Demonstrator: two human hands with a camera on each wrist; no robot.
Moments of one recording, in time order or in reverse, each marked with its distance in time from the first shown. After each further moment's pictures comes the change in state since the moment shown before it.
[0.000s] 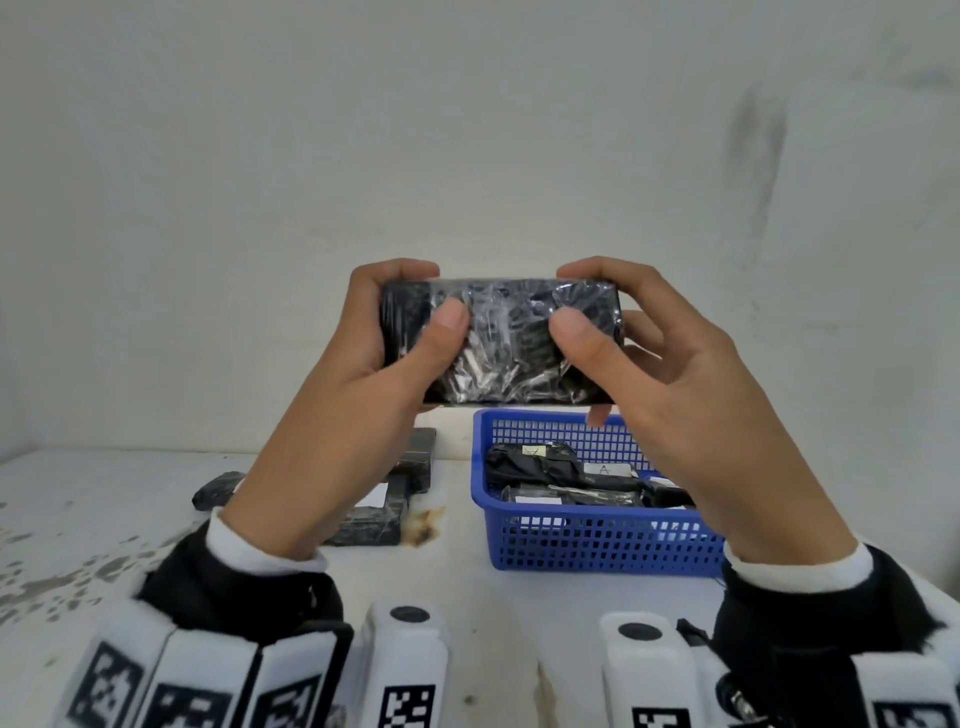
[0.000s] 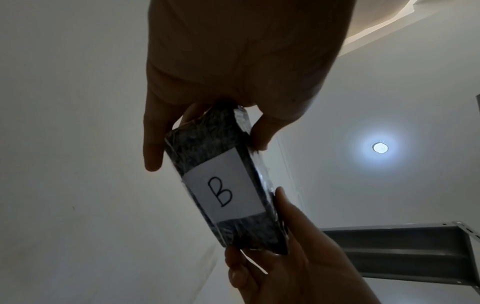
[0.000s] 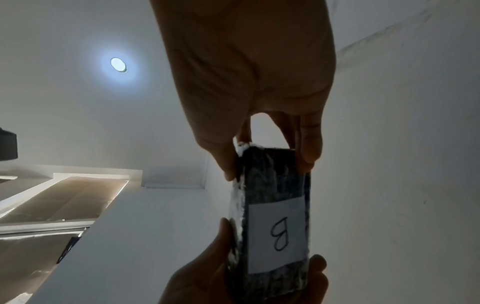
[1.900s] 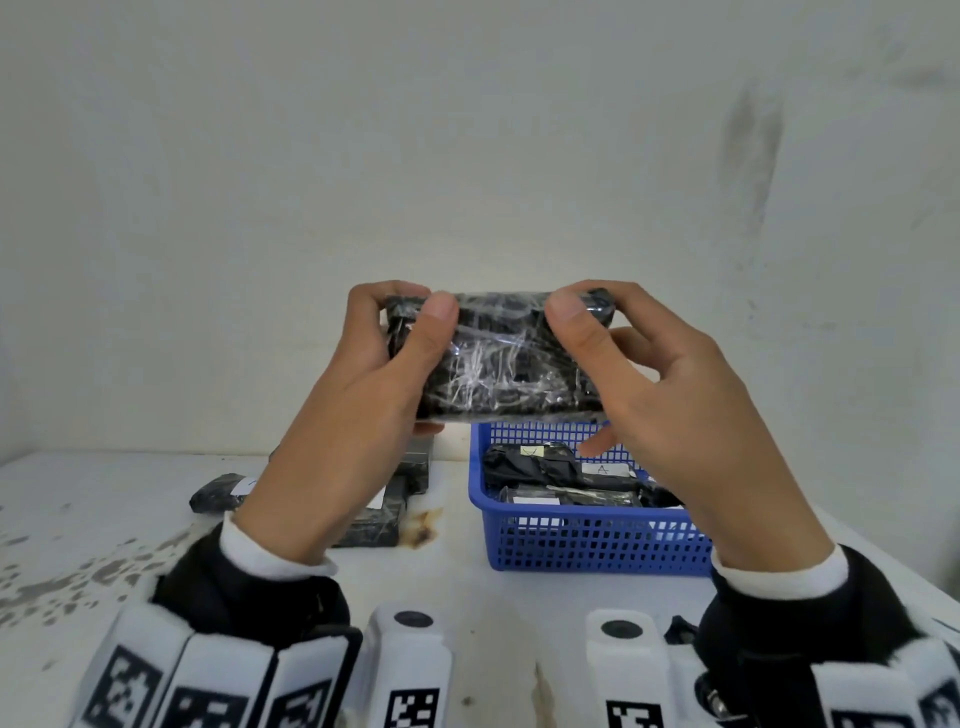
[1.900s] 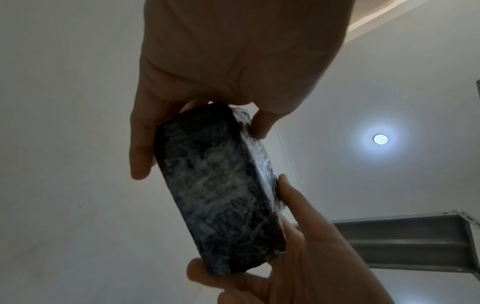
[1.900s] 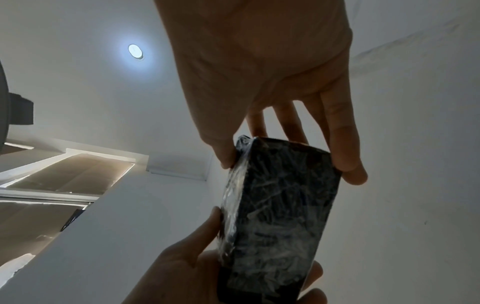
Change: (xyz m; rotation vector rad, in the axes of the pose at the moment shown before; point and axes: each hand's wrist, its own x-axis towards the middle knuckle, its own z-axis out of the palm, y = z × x) left_hand 0.001 -0.003 0.004 0.037 0.042 -0.073; right_hand -0.001 -0.003 0.001 -0.157 0.036 0.079
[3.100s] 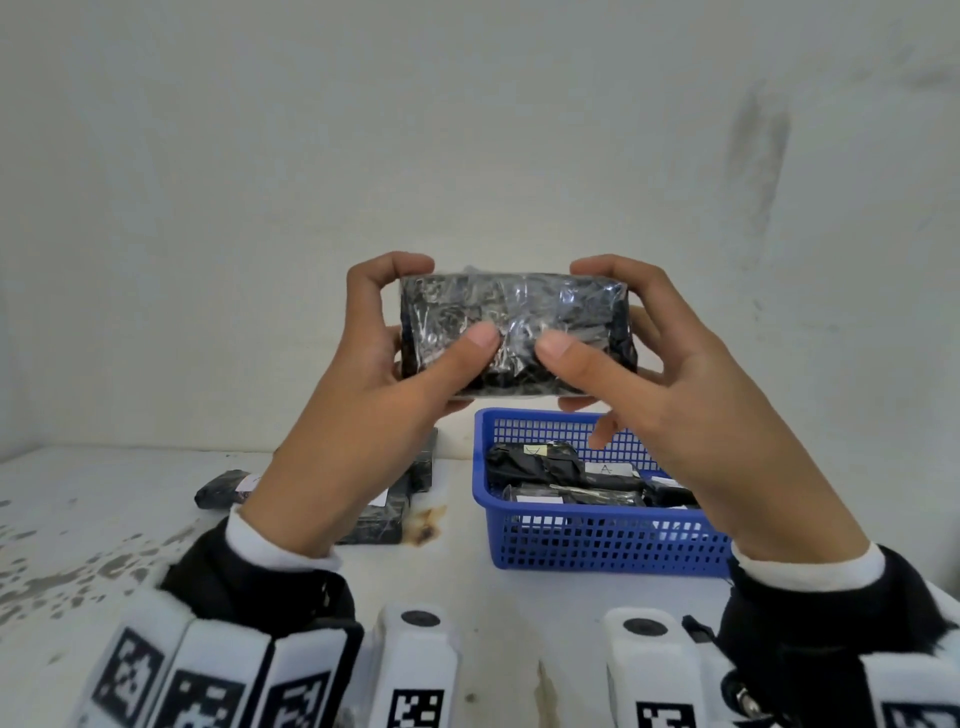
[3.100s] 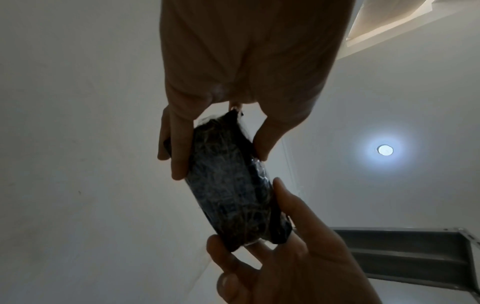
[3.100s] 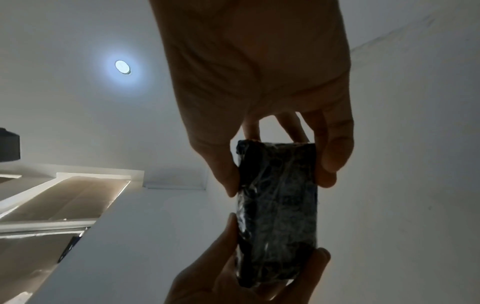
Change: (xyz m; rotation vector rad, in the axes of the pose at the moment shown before) left_hand 0.000 0.002 0.001 -0.166 -0.075 0.085; right_hand 0.000 0.001 -0.003 0.166 -0.120 -0.021
